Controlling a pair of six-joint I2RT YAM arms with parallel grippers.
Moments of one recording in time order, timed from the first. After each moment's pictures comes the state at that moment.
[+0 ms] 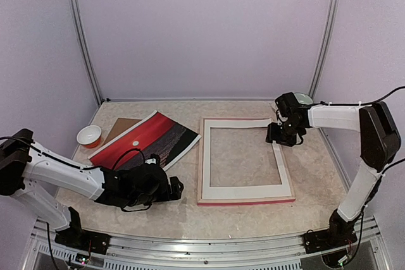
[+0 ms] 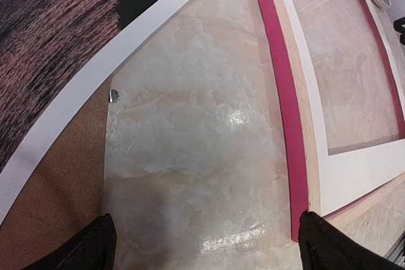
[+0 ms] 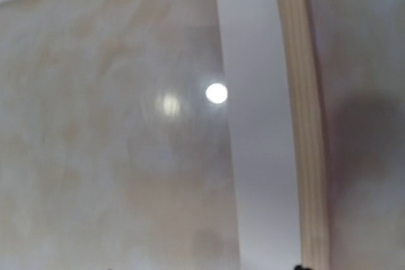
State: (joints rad) left arm -1.13 1.46 0.58 0.01 -0.40 -1.03; right arm 0.36 1.72 1.13 -0.45 0.05 0.49
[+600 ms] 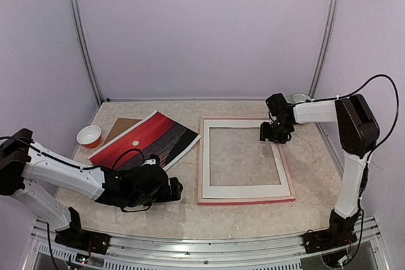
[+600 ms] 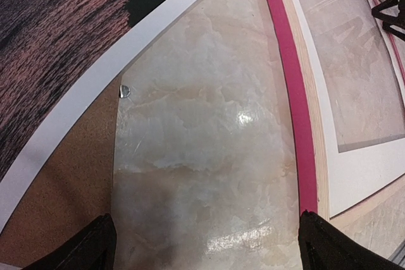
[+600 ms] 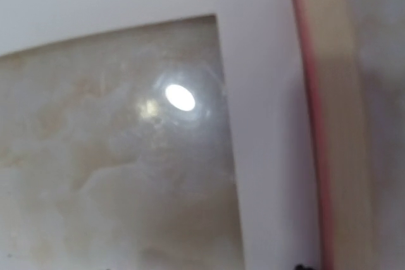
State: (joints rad) left arm -1.15 1.46 0.60 -0.04 -0.42 -1.05; right arm 0.35 1.97 1.32 -0.42 0.10 0.47
